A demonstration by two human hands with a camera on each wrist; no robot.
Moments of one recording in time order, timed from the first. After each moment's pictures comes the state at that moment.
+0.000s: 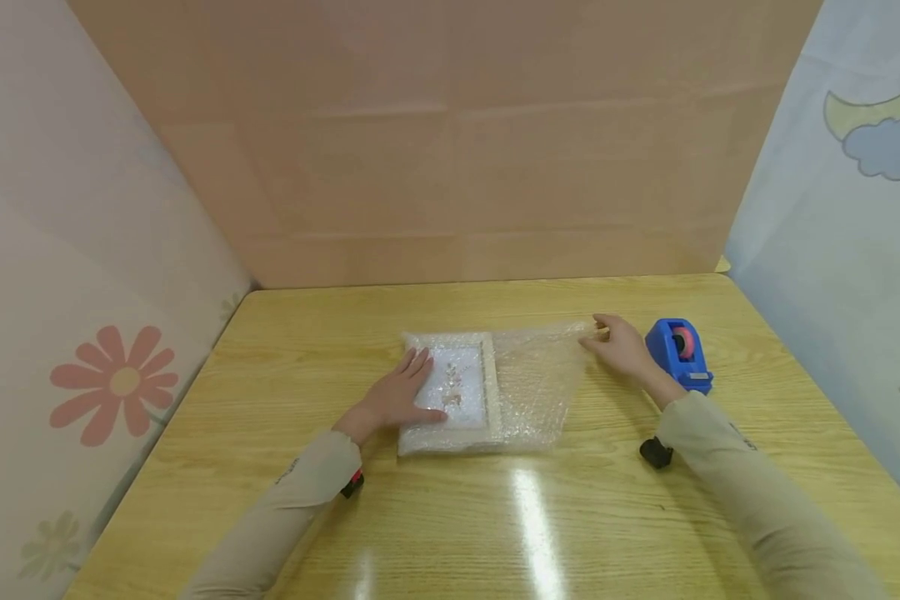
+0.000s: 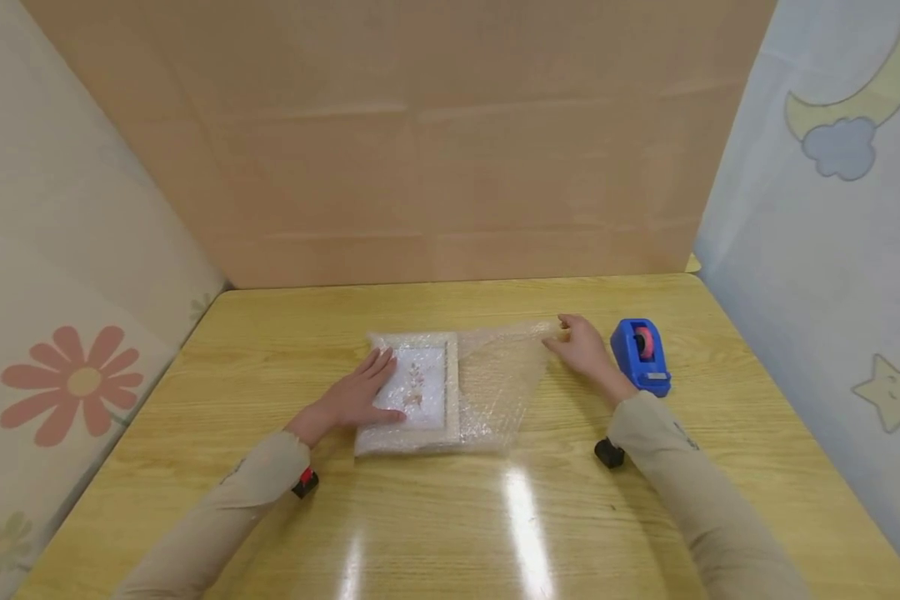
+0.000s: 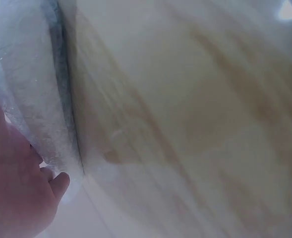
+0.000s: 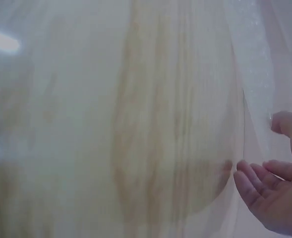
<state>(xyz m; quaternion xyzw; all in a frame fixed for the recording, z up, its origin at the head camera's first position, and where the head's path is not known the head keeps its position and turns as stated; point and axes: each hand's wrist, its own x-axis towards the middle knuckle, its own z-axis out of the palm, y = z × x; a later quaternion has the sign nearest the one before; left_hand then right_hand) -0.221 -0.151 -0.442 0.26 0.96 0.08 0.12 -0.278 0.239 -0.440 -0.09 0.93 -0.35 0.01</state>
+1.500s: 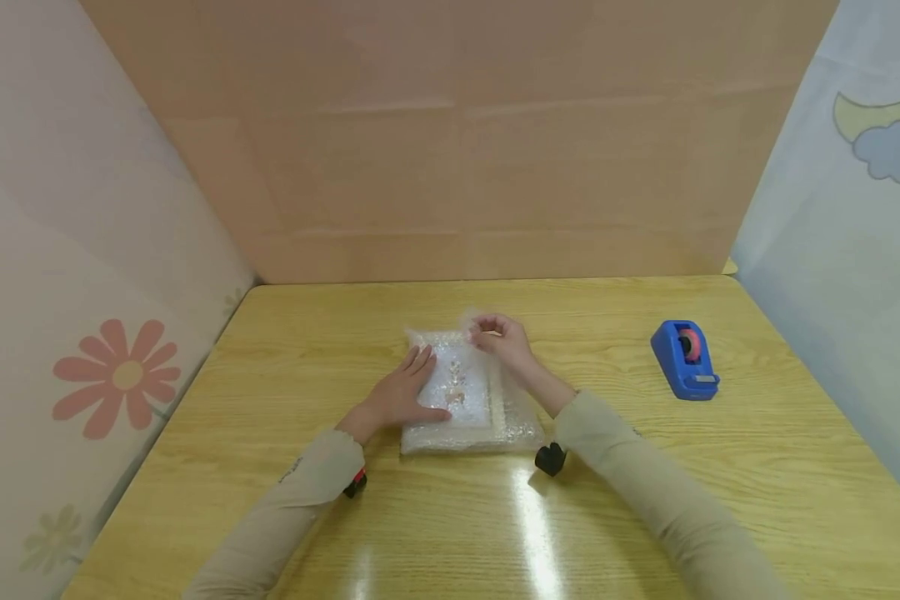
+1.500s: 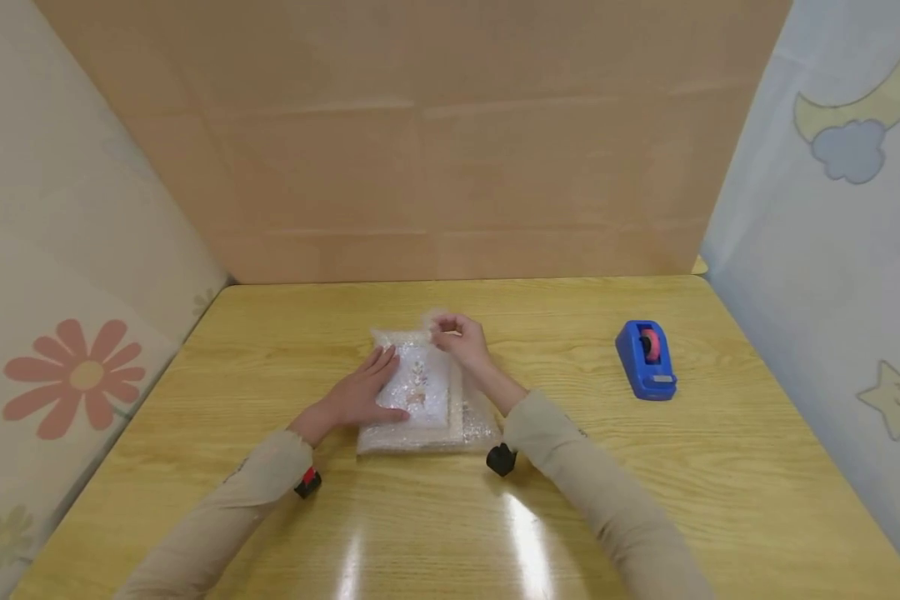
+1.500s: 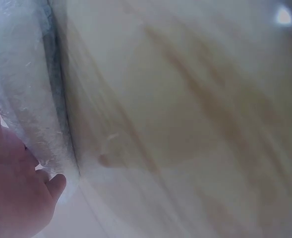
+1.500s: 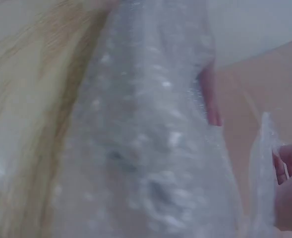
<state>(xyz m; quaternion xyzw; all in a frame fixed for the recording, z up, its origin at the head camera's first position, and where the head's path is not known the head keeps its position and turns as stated) -0.220 -0.151 -0.447 0.24 0.96 0.12 0.11 -0.267 0.057 -0.424 -0.05 0.70 -0.71 0.06</state>
